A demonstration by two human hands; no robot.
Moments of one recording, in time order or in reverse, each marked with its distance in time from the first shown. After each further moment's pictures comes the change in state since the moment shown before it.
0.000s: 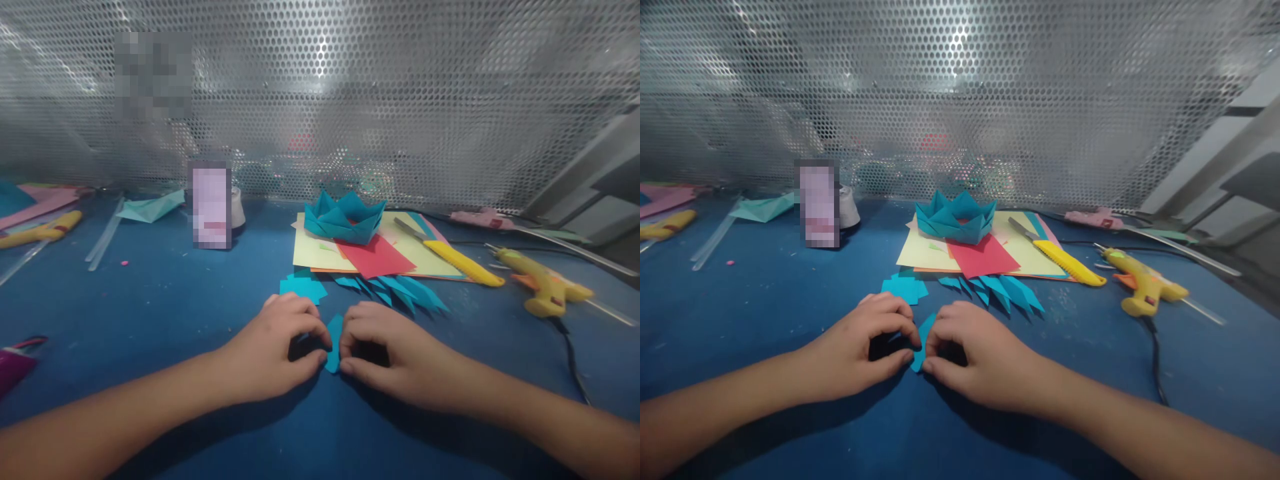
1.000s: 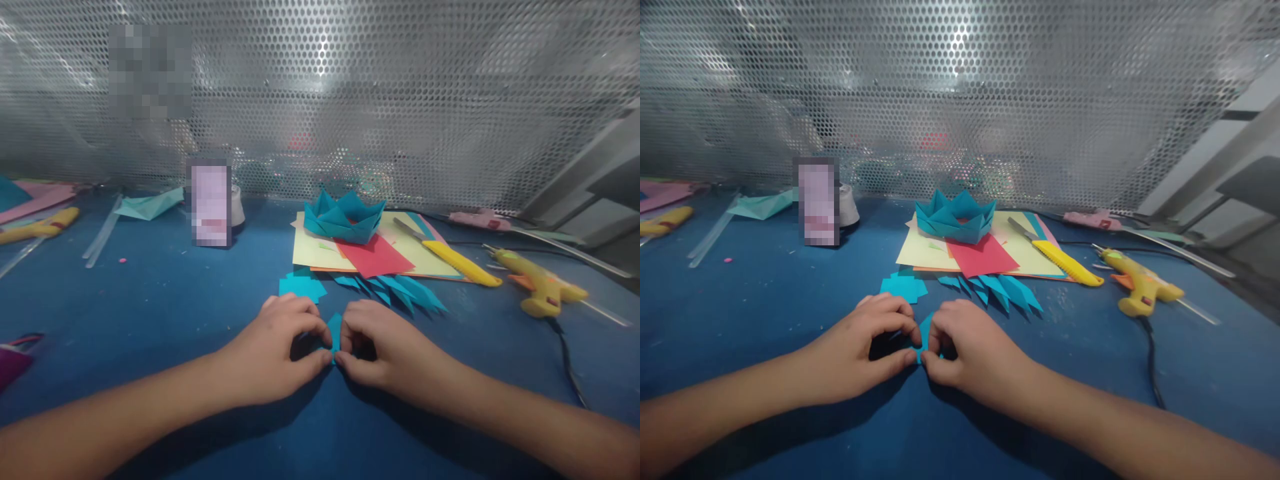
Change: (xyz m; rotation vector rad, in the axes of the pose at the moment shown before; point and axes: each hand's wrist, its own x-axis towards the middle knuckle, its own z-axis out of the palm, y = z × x) left_hand 0.000 0.009 0.000 -0.012 -0.029 -0.084; right_hand 0.004 -0.001 0.011 -0.088 0.092 0.094
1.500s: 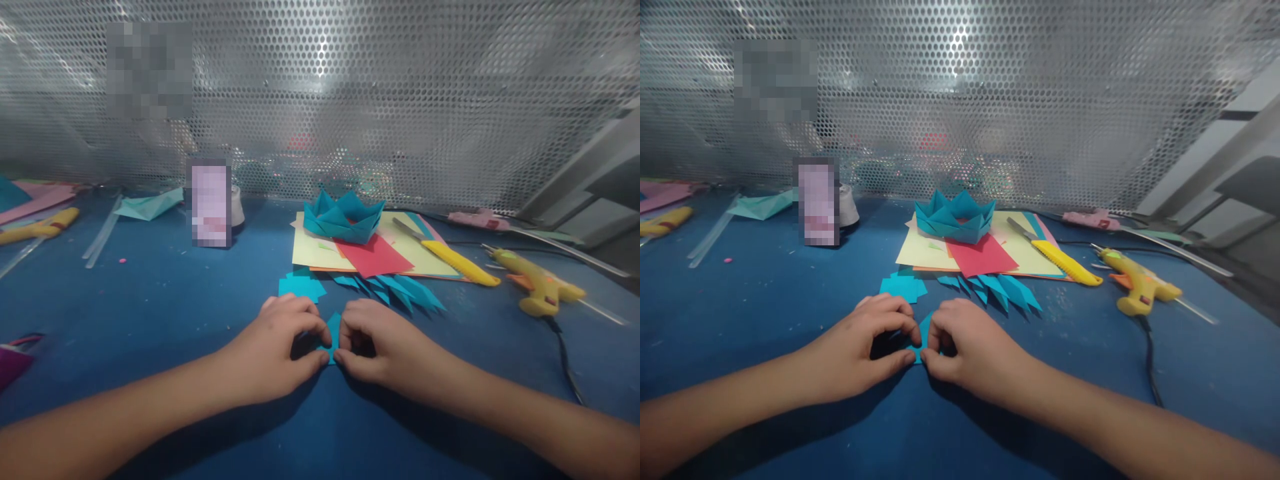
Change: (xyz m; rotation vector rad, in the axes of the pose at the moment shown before) left_hand 0.000 0.001 0.001 0.012 -0.004 -0.007; right_hand 0.001 0.000 -0.002 0.022 -0.030 0.012
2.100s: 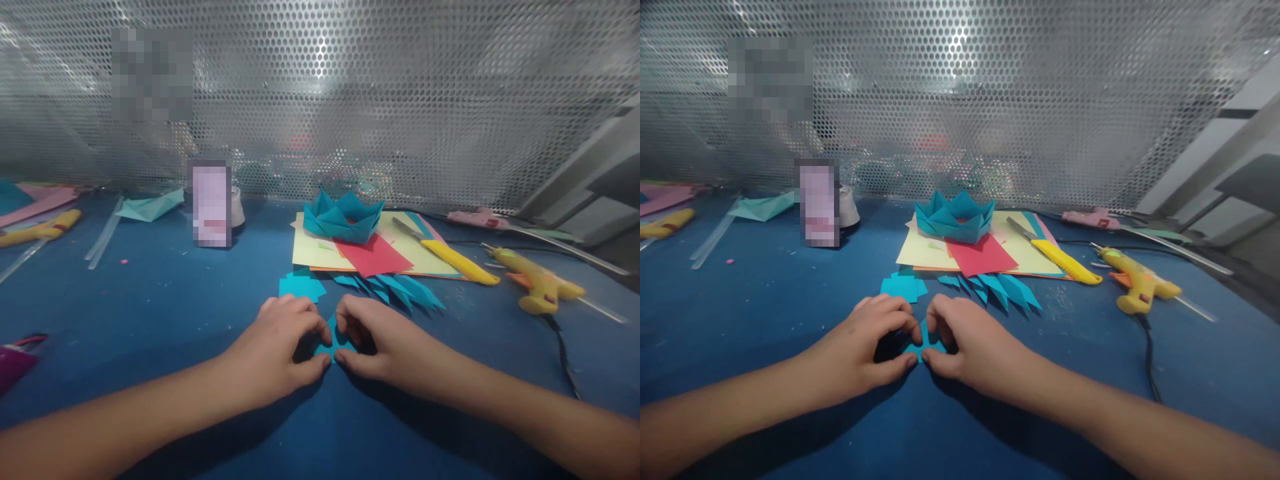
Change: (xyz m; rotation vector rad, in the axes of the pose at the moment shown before) left_hand -0.003 0.001 0.003 0.062 -0.002 -0.011; right_hand 0.000 -0.004 -0.006 0.073 -0.046 0.105
